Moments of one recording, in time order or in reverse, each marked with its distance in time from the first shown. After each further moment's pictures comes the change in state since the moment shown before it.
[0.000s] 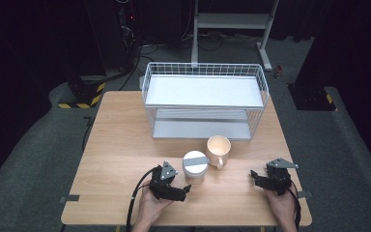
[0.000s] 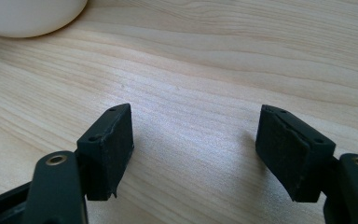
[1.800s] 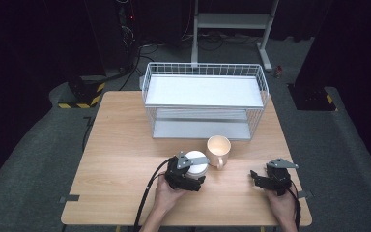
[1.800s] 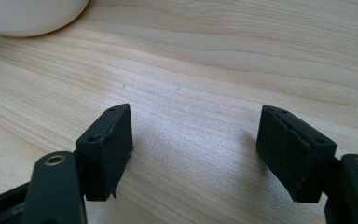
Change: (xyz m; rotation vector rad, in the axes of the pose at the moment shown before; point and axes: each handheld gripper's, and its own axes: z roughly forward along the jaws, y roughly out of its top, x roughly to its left) left arm -0.010 0.034 0.036 -0.031 -0.032 0.009; right arm 0.000 0.000 0.000 -0.002 0.003 -0.012
